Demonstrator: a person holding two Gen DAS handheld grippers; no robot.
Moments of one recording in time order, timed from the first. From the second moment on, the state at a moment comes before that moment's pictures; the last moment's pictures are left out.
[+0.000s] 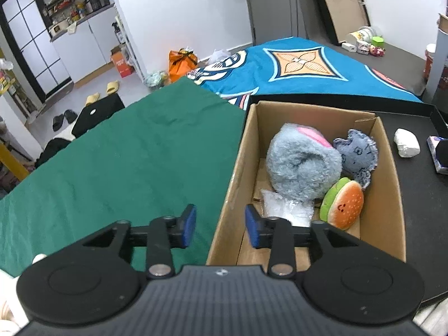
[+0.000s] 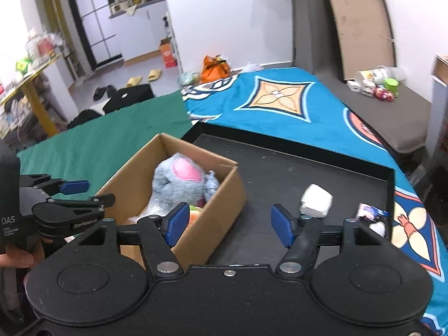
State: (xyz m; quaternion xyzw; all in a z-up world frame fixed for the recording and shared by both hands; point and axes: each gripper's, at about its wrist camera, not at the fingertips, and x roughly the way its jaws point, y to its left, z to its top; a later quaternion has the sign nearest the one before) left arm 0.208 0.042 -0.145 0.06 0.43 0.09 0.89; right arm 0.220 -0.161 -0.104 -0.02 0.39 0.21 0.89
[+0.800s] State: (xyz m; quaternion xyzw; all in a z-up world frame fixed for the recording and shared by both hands) left arm 0.201 0.029 -0.131 0.07 0.40 0.09 0.91; right arm 0.208 -0.254 -0.109 0.04 0.35 0.17 0.92
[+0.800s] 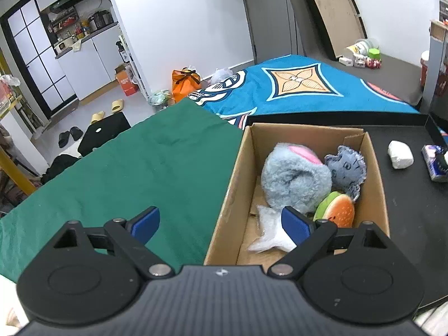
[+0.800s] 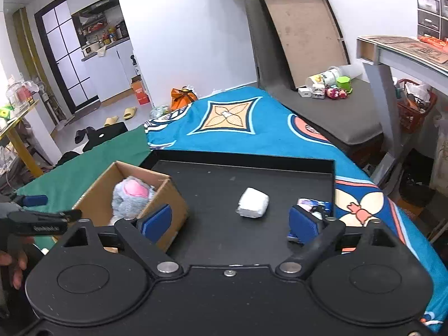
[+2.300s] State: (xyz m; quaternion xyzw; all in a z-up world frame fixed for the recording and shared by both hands) left arm 0.218 0.024 -0.135 0.05 0.40 0.10 0.91; right arm 0.269 -0.302 -0.197 -0.01 0.38 0.14 0.91
